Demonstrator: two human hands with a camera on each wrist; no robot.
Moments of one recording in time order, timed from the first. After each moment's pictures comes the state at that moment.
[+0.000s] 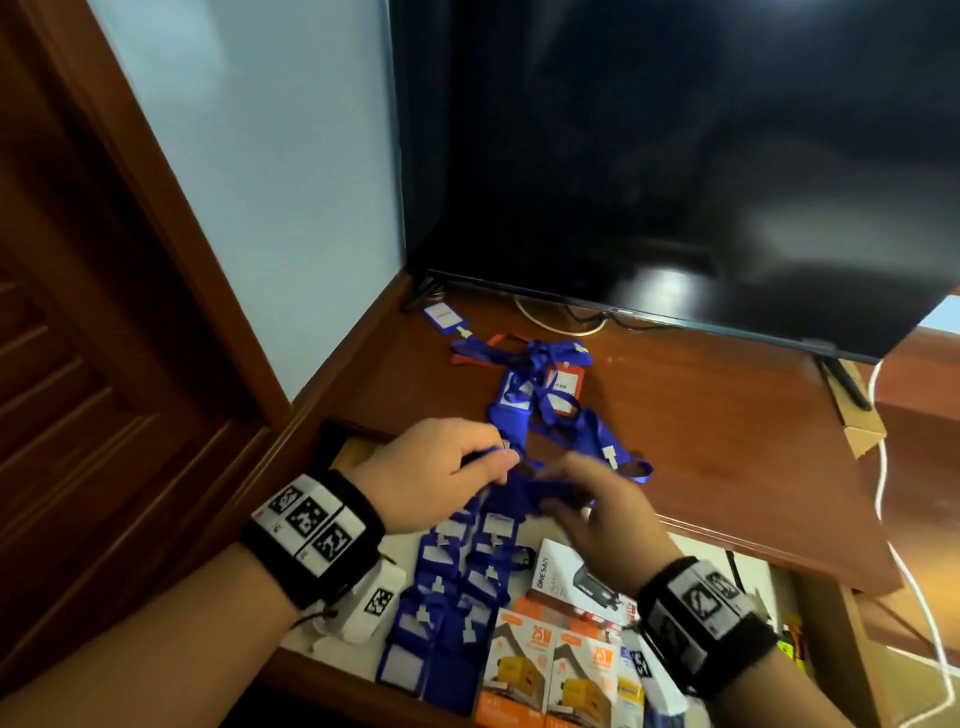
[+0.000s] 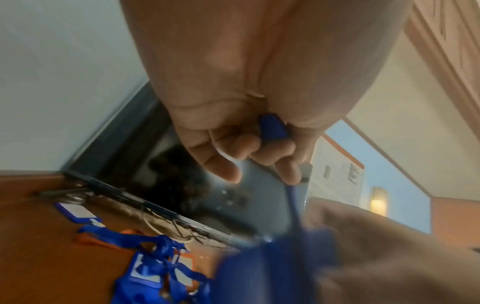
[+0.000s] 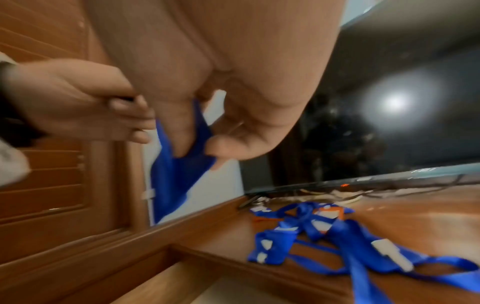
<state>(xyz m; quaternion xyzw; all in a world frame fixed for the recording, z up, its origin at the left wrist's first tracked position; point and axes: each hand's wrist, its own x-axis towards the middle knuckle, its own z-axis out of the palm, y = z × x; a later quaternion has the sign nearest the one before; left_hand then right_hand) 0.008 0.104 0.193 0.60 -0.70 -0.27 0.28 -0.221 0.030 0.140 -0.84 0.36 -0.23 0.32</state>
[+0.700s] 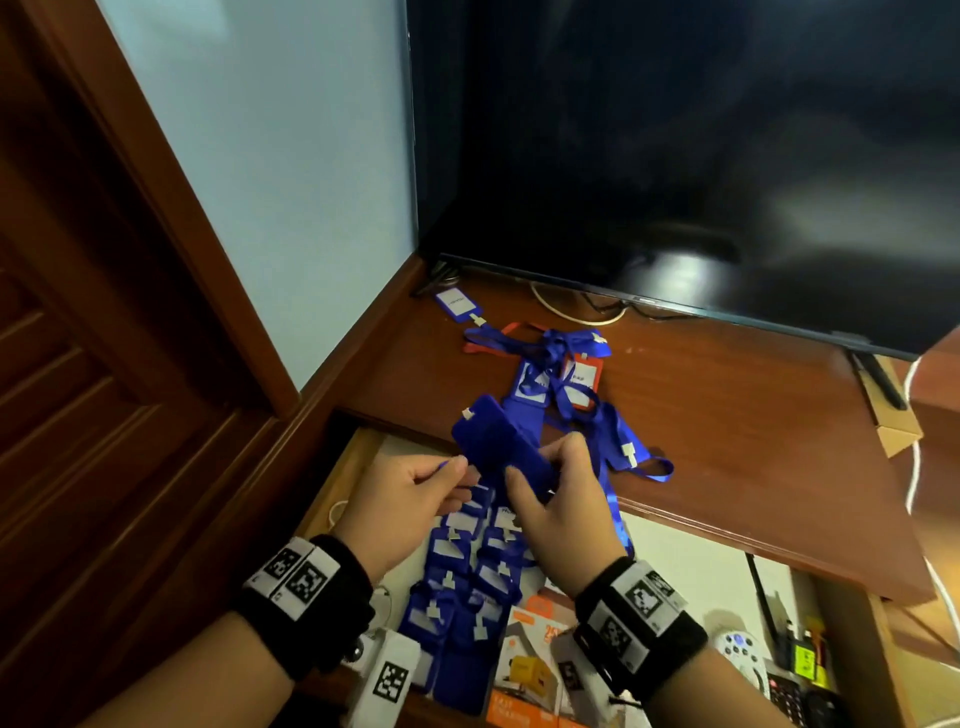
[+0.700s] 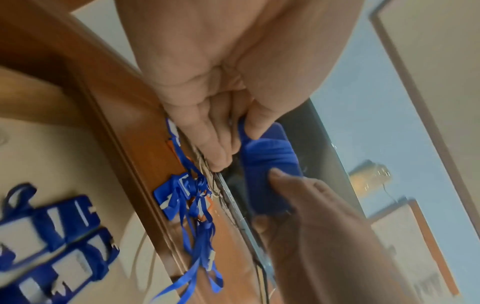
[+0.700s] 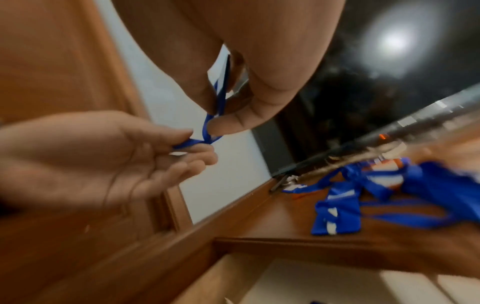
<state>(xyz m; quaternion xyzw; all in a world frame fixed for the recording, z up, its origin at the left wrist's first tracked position) 0.015 0.128 0.129 0.67 -0.33 -0.42 0.52 -0.155 0.055 0.133 -0.71 0.45 -0.32 0.44</state>
